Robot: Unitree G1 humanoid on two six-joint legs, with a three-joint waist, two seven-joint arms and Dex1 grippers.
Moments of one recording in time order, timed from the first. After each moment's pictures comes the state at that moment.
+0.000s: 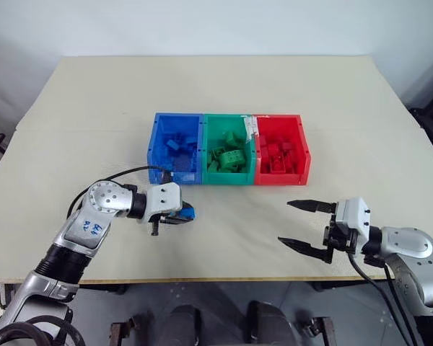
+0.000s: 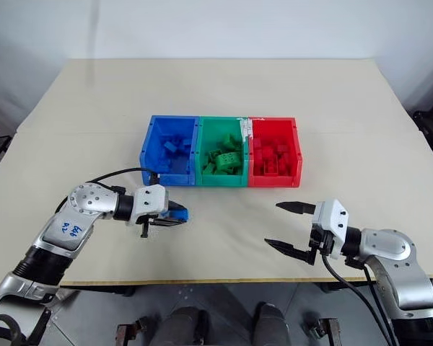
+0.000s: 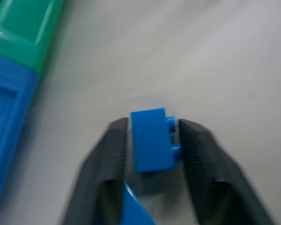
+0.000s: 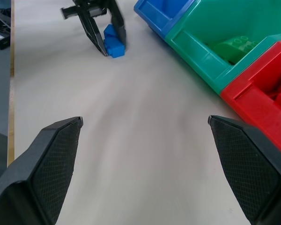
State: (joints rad) left arm -0.50 0.71 -0.25 0.04 -0.06 0.15 -1.10; right arm -0.02 -0.72 -0.12 -0.24 0.47 0.10 1.12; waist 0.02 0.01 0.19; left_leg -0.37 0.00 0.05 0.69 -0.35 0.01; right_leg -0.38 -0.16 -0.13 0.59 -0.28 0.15
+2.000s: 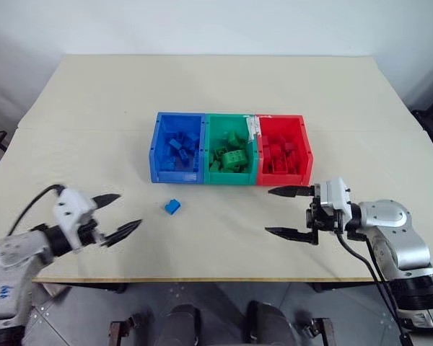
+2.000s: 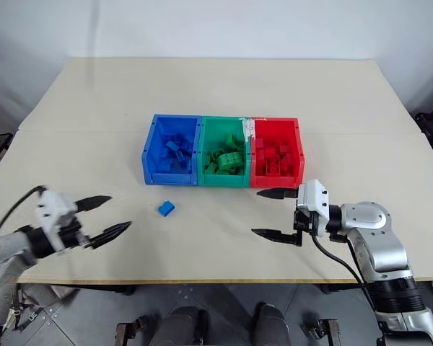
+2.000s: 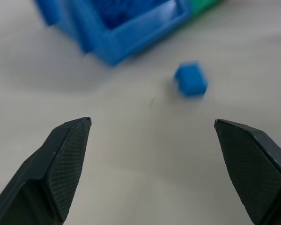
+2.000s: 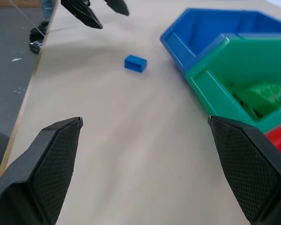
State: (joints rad) left arm 0.03 0.70 0.31 -0.30 -0.39 0.36 -0.79; right arm -0.27 -0.67 -0.02 -0.04 0.46 0.06 1.27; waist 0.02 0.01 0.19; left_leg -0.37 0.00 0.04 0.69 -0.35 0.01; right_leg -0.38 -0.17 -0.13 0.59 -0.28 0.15
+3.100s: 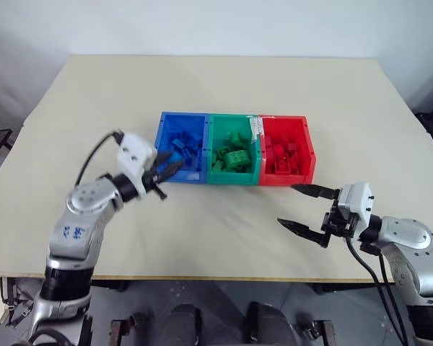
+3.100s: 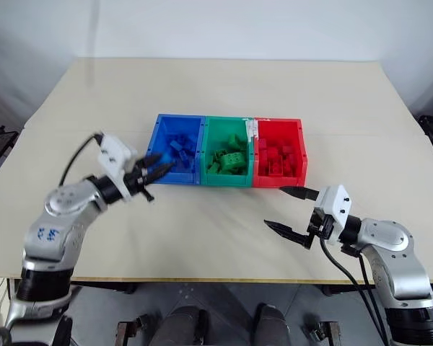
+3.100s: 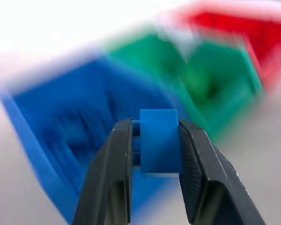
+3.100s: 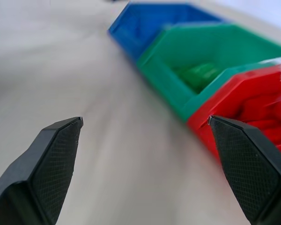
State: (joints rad) left arm -0.48 0.49 0.10 -0.22 -0.29 0.48 -0.54; right arm -0.10 -0.65 -0.16 -0.22 0.49 0.11 1.01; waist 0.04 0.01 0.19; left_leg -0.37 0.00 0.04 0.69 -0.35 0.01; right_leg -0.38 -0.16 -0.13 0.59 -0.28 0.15
